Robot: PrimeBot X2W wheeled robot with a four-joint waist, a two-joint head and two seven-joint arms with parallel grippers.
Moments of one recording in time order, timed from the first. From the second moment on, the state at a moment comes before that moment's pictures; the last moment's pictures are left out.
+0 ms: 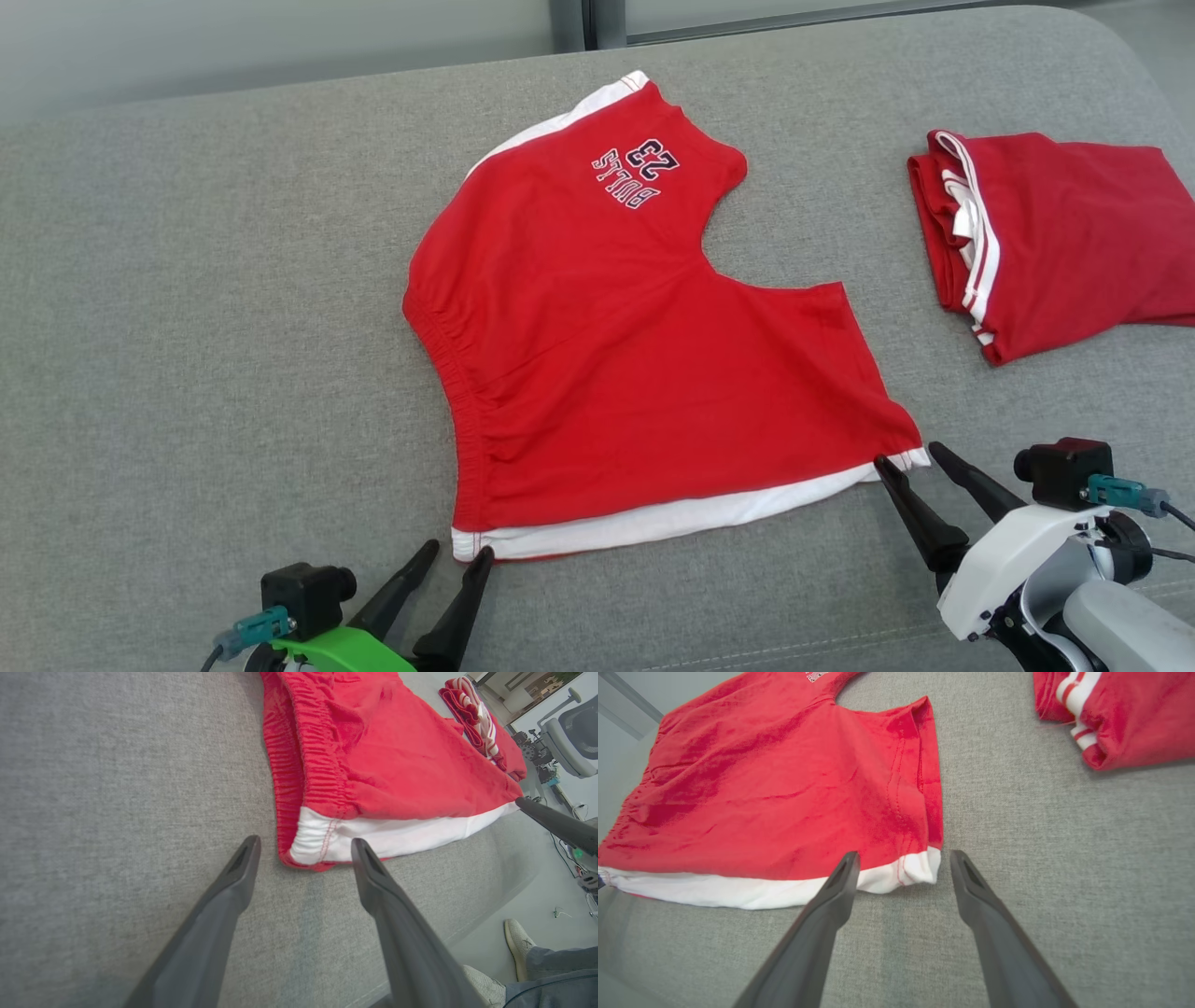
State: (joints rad) left arm -0.02 0.24 -0.57 0.24 -0.82 -0.12 -0.15; right arm -0.12 -0.54 0.72 0.21 0.86 -0.05 -0.17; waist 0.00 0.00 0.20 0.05
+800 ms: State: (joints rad) left arm -0.02 0.27 -0.42 0.26 -0.79 -0.07 -0.24; right arm -0.09 -0.54 0.59 0.17 0.73 -0.12 -0.25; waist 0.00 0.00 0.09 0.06
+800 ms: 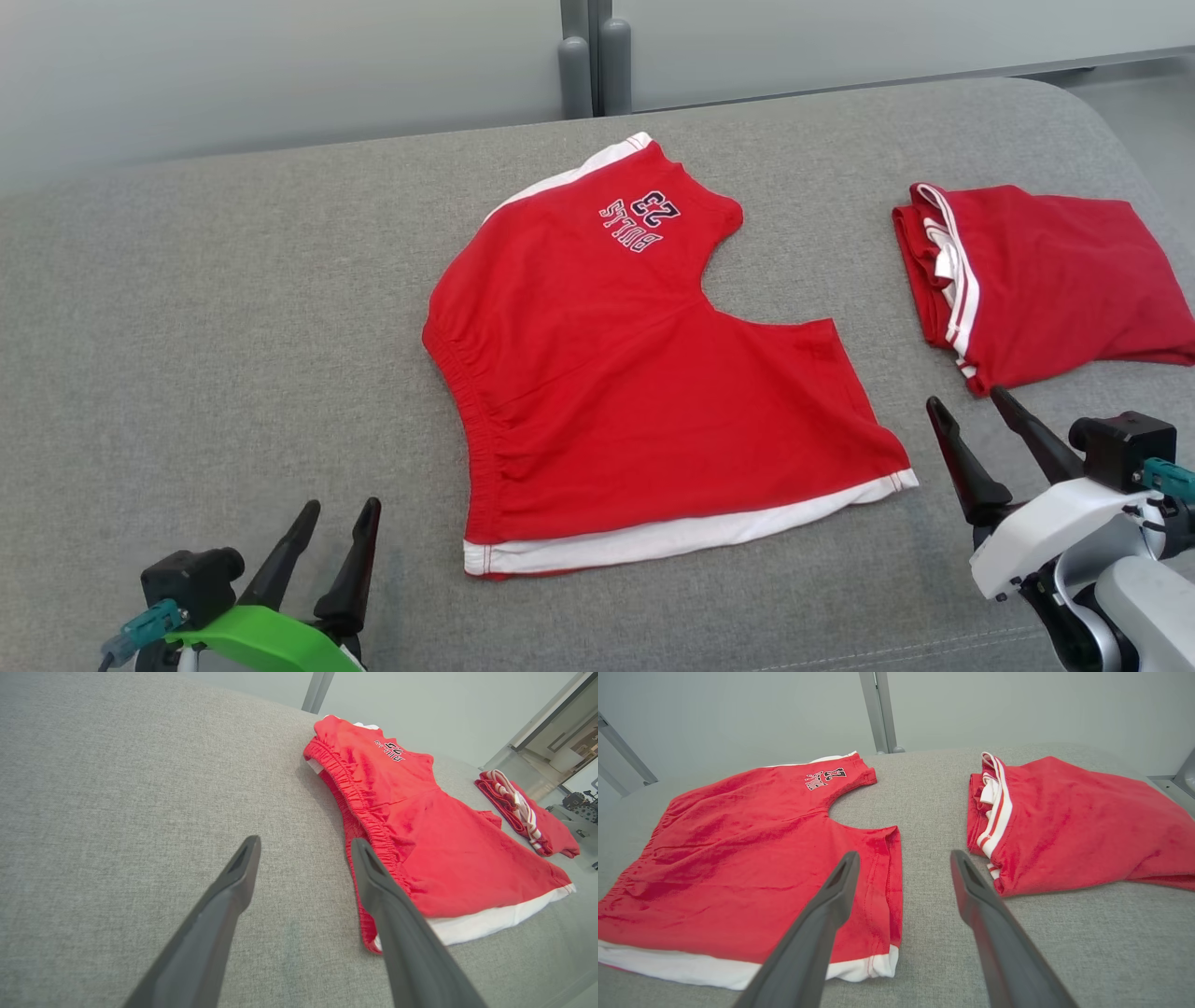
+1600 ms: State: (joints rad) left arm 0.04 0.30 -0.25 0.20 -0.77 -0.03 -0.25; right arm 0.10 -0.49 0.44 0.18 0.60 -0.12 -0.25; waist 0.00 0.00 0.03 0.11
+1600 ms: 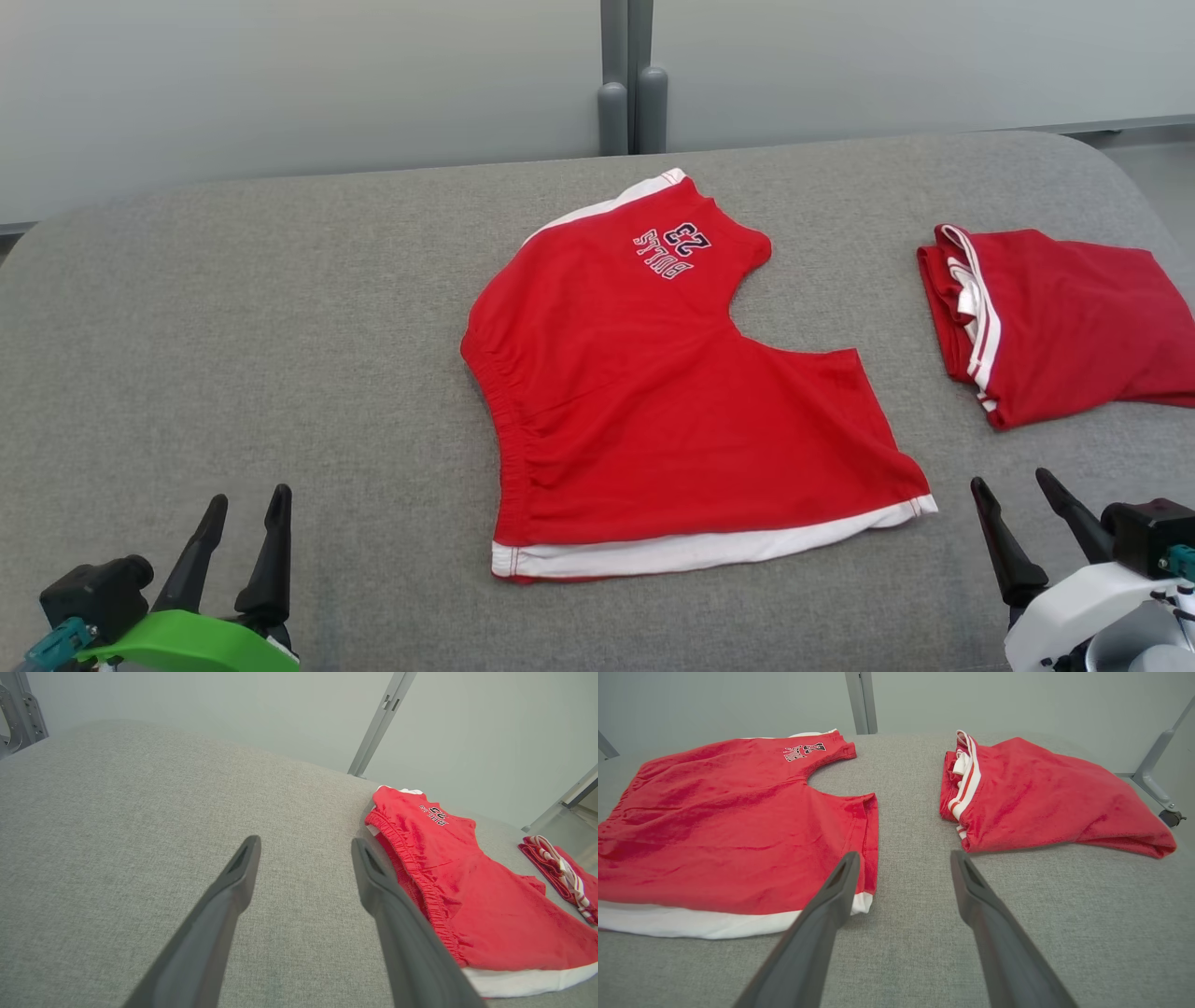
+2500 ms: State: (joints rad) left arm 0.07 0.29 -0.22 0.09 -0.72 -0.04 -0.25; right arm 0.05 -0.44 0.50 0.32 0.56 -0.06 -0.25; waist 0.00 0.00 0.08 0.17
